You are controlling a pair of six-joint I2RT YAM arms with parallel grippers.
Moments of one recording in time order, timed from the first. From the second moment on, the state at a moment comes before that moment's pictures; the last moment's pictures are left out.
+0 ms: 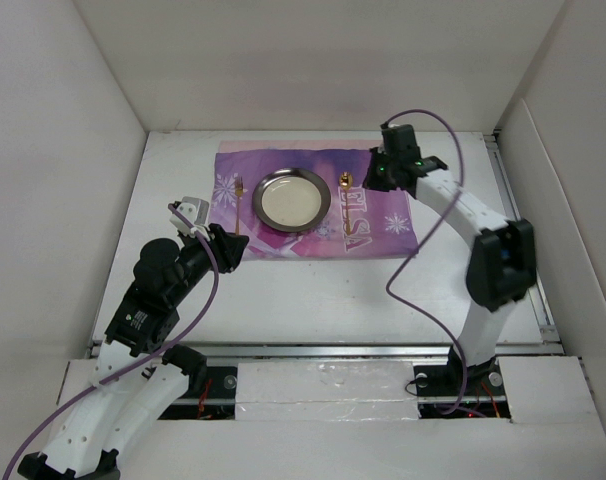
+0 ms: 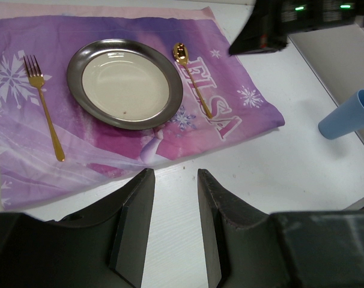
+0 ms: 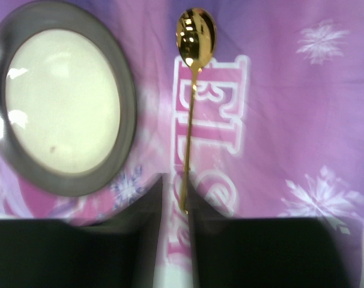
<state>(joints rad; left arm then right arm) -0.43 0.57 0.76 -0.39 0.07 -0.33 0.35 2.00 1.70 -0.51 -0.05 0.40</state>
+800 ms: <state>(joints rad) -0.44 0.50 0.76 -0.39 0.11 -0.33 -0.18 1.13 0.78 -0.32 0.44 0.60</state>
